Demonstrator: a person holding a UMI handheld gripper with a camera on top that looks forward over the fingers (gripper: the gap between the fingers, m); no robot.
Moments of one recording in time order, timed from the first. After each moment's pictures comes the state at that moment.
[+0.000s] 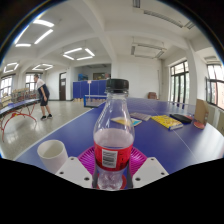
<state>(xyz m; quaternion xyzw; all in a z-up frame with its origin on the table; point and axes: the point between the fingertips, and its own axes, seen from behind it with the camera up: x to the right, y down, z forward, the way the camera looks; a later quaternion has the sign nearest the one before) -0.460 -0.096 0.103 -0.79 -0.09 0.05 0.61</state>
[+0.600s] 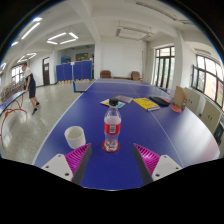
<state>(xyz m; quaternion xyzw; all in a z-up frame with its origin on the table) -0.439 -0.276 0.171 -0.86 -0.02 -0.02 0.51</state>
